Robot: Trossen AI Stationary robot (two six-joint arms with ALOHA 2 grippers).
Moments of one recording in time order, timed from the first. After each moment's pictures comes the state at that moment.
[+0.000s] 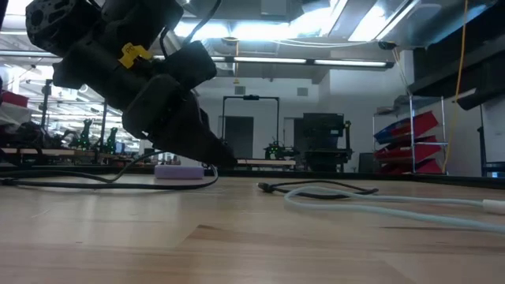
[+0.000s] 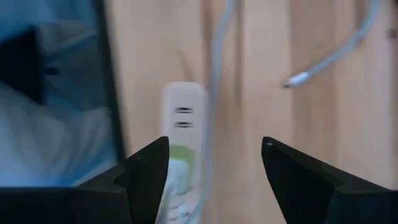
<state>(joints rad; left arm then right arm) -0.30 1.76 0.64 0.53 -0.37 -0.16 0.82 1.67 1.37 -0.98 0.05 0.91</state>
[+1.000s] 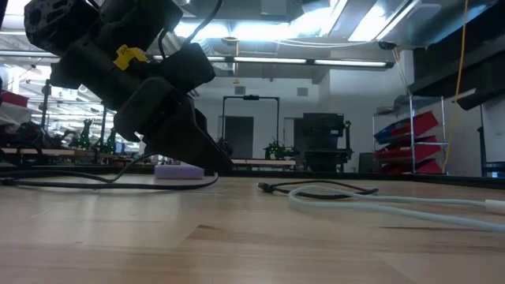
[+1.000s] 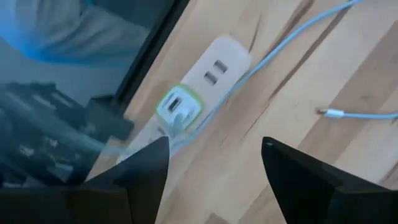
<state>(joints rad) -0.30 1.76 0.64 0.50 -0.35 -0.16 0.89 1.66 1.34 -1.02 -0.08 0.31</state>
